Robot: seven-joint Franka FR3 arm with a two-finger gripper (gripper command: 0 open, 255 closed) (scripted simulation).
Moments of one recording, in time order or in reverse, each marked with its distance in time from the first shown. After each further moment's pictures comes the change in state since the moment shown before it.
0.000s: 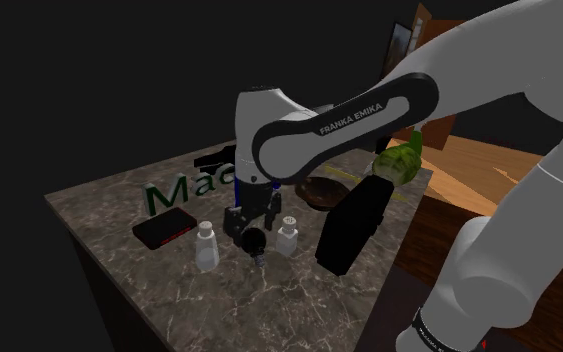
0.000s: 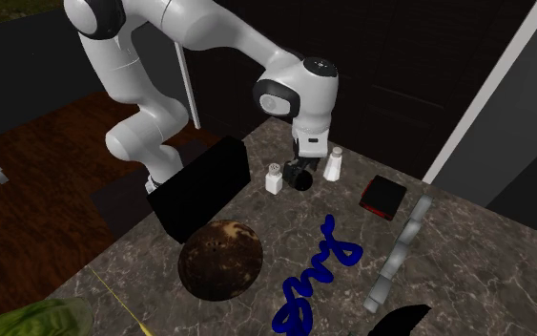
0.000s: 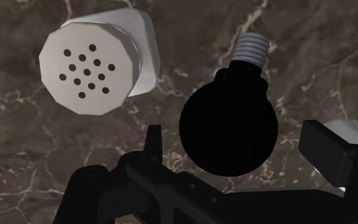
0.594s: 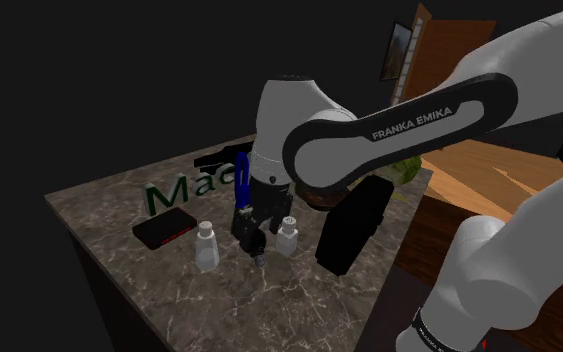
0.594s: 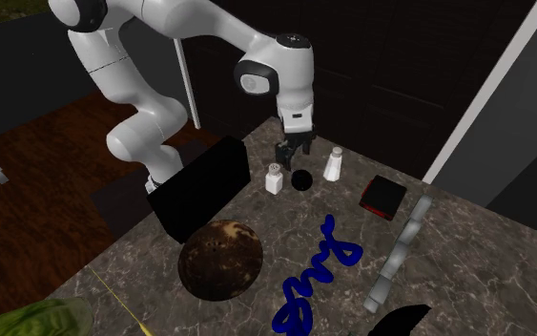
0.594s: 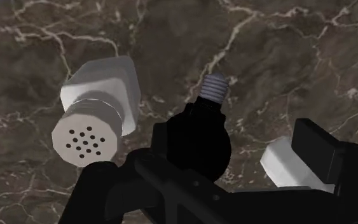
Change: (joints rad) arm 0.061 -0.204 0.013 -0.130 0.073 0.050 -0.012
